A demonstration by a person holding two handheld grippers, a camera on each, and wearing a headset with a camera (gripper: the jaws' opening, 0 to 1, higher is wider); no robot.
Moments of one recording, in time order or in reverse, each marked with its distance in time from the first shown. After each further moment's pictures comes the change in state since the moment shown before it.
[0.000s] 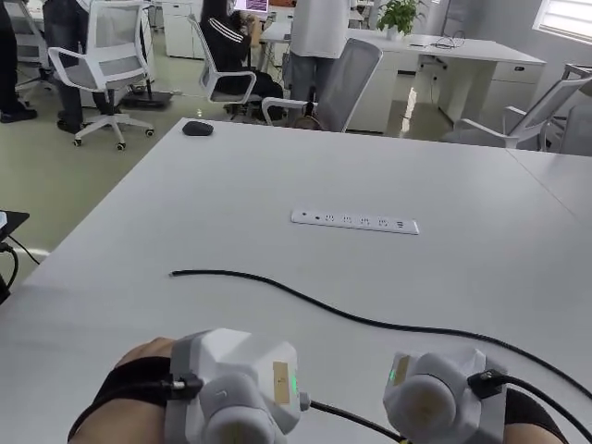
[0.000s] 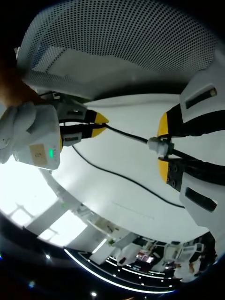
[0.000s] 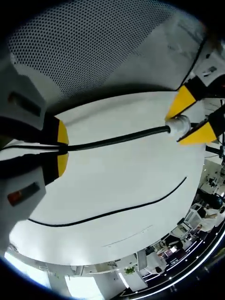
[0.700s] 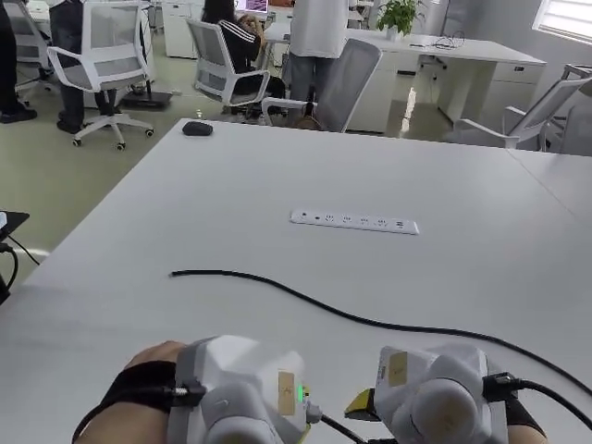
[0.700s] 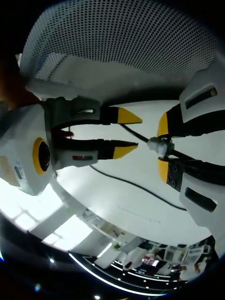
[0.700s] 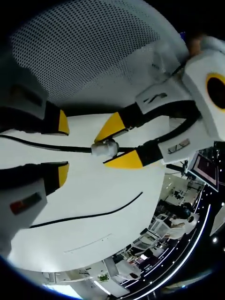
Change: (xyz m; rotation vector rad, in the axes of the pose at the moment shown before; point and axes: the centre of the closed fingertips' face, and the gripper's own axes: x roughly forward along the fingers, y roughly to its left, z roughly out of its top) left arm 0.002 -0.014 0.012 0.025 -0.048 -0.052; right arm -0.029 0.032 0.083 -0.135 -0.396 0.093
